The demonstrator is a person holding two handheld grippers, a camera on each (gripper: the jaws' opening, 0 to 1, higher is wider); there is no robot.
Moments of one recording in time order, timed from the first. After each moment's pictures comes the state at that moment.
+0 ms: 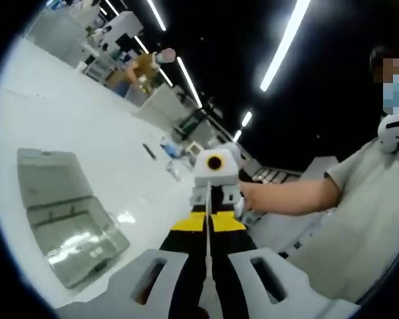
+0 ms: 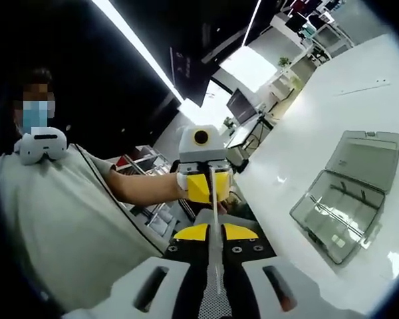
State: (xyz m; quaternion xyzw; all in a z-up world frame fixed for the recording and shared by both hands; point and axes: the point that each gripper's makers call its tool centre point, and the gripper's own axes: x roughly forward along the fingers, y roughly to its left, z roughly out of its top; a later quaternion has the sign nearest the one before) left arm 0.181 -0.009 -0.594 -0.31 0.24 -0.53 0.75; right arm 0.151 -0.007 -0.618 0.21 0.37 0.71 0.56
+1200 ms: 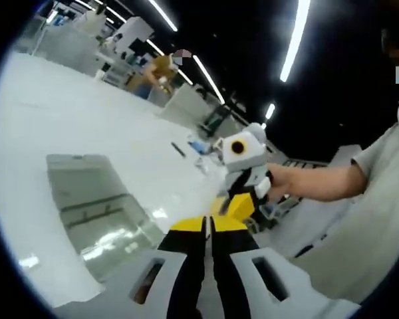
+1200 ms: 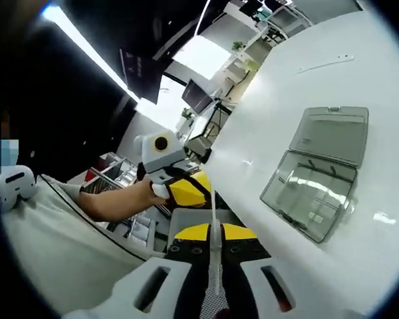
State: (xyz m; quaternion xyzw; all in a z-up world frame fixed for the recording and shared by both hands) left arm 0.195 0.020 -0.626 -0.24 0.26 -0.47 0.81; right arm 0.179 -0.007 -0.646 0.17 0.48 0.60 0.62
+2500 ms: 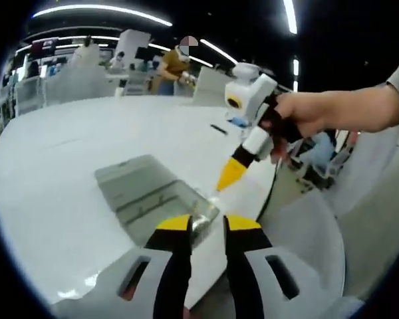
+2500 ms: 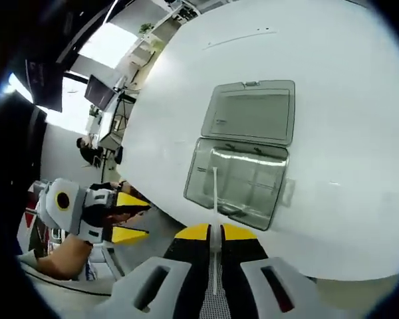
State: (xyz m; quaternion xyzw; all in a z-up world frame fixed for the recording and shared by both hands) left arm 0.190 0.054 -0.665 -0.04 0.27 -0.38 0.88; right arm 0.223 -0.013 -0.703 0.08 0.64 0.34 0.68
